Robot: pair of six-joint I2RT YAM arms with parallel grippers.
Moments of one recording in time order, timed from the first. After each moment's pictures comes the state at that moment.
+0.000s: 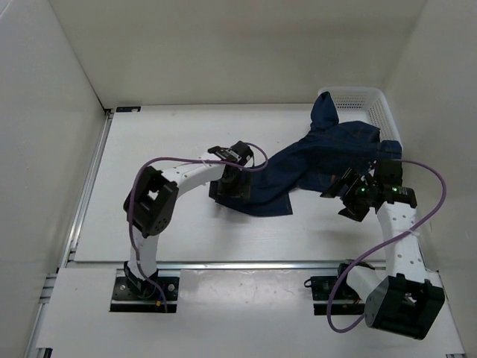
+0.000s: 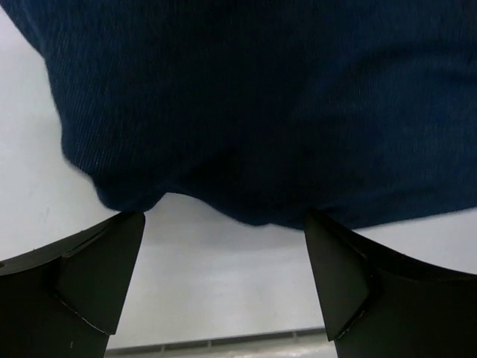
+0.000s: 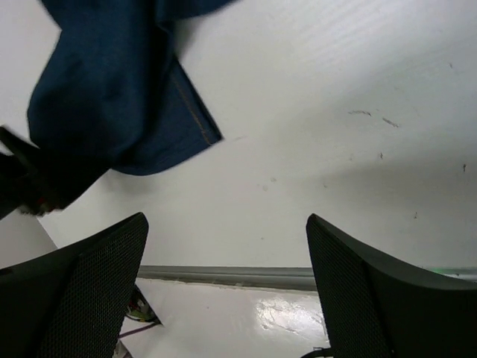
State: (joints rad) left arm -0.72 1.95 1.46 -0.85 -0.07 -0.59; right arm -0.19 1.01 0.83 -0.89 -0.41 0.49
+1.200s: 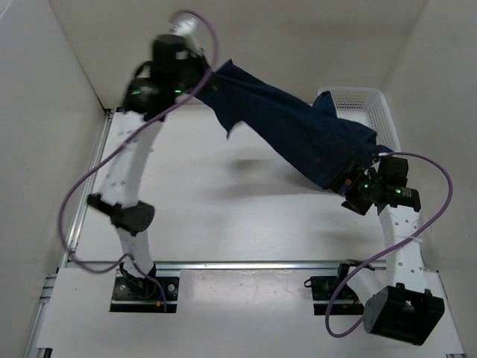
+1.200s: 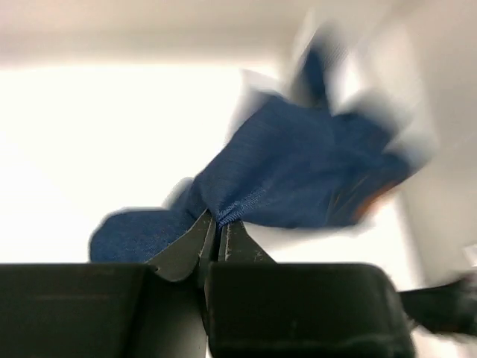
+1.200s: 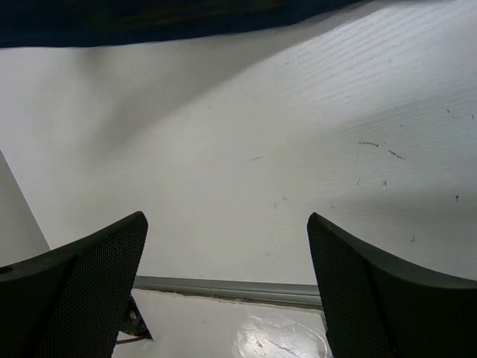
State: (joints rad) left arm -0.50 1.97 2.50 -1.02 0.00 -0.41; right arm -0.19 0.95 0.89 -0.86 -0.42 0.46
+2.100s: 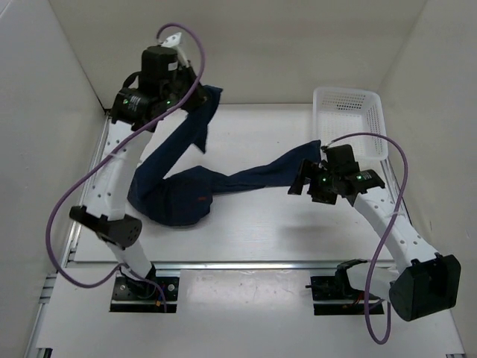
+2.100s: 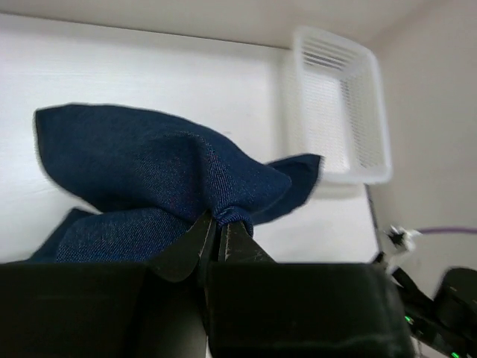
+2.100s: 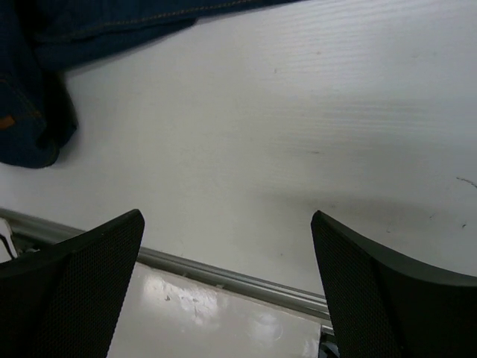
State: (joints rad) left arm -0.42 1.68 2.24 -0.97 -0.02 -0.52; right arm 0.31 1.14 0.95 -0.76 -0.24 0.50
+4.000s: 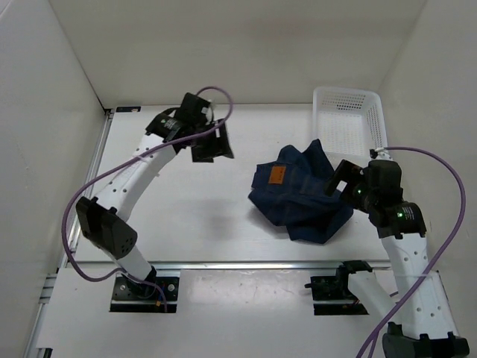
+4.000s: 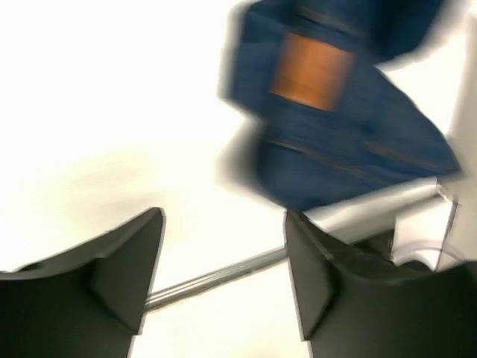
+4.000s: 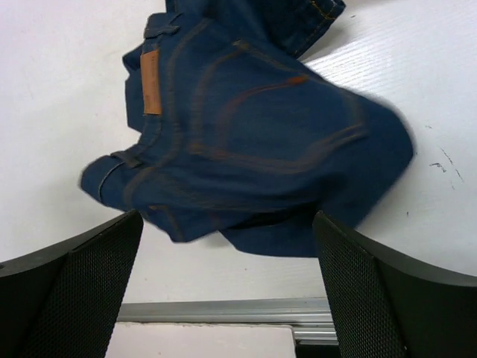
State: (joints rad) left arm -0.58 1.66 1.80 -1.00 0.14 -0.58; right arm 0.12 0.76 0.97 -0.90 -0.05 0.50
